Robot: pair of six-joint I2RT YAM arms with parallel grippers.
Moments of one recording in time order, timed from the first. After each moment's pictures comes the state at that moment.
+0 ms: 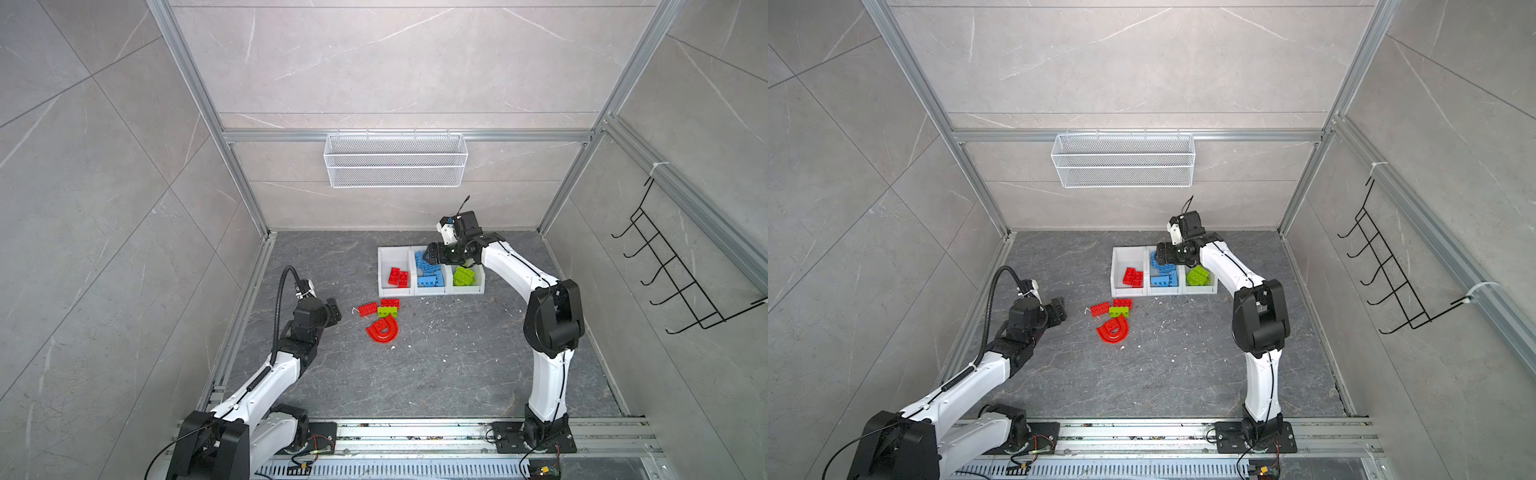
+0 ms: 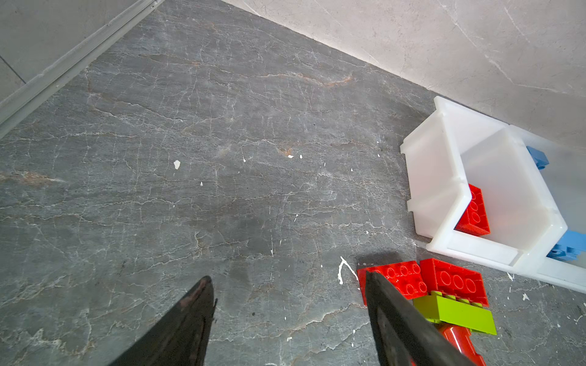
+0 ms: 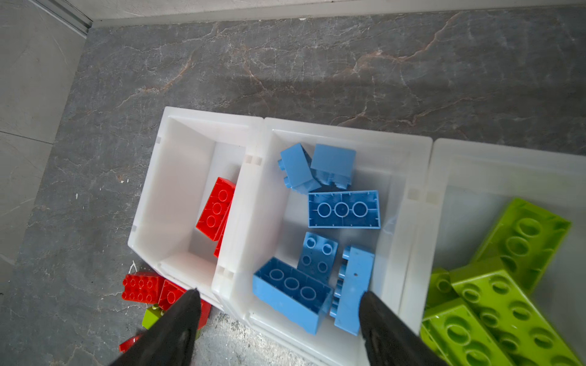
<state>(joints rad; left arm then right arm) -0.27 1.06 0.46 0.05 -0.22 -0.45 0.33 2.04 1.76 -0.62 -0.28 0.21</state>
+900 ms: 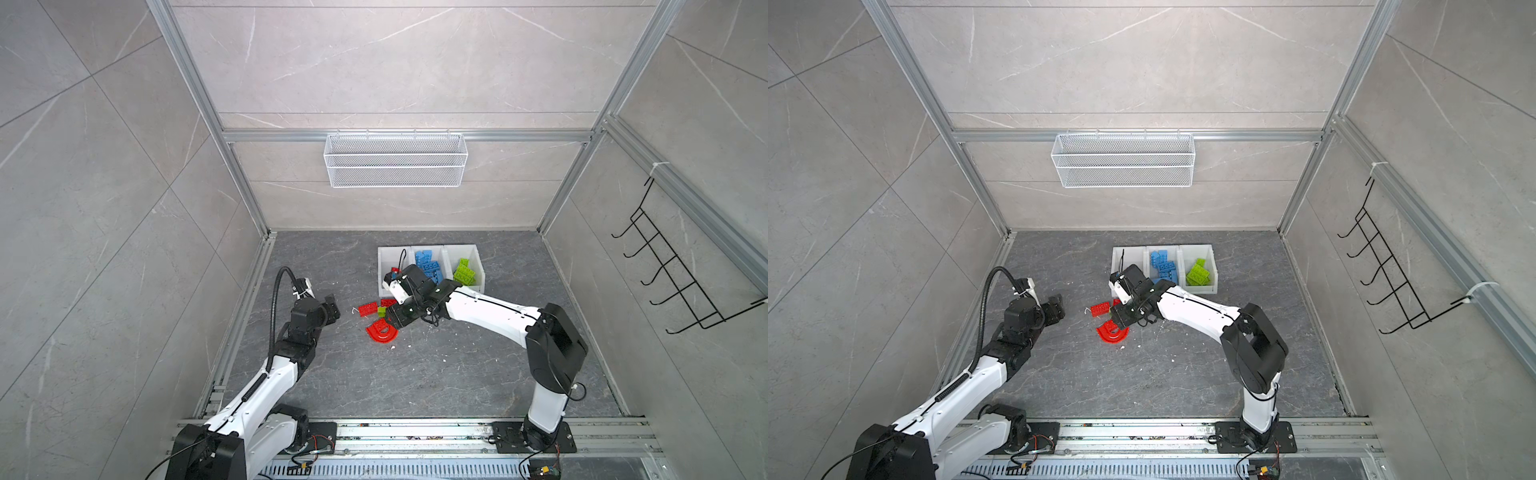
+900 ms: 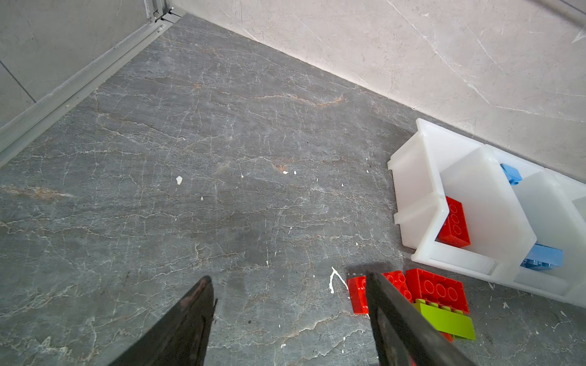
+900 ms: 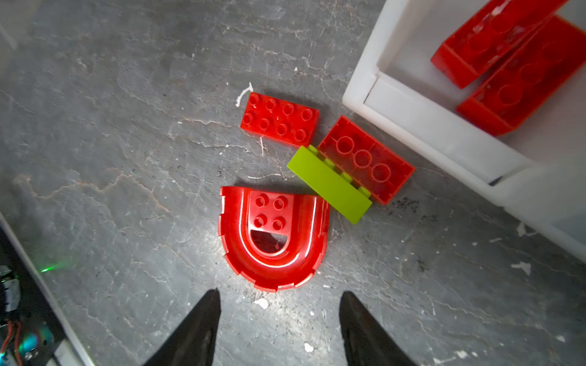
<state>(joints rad) -0.27 1.00 0.46 0.05 -0.23 -0.45 0.81 1.88 1.41 -0.56 -0.14 0.19</state>
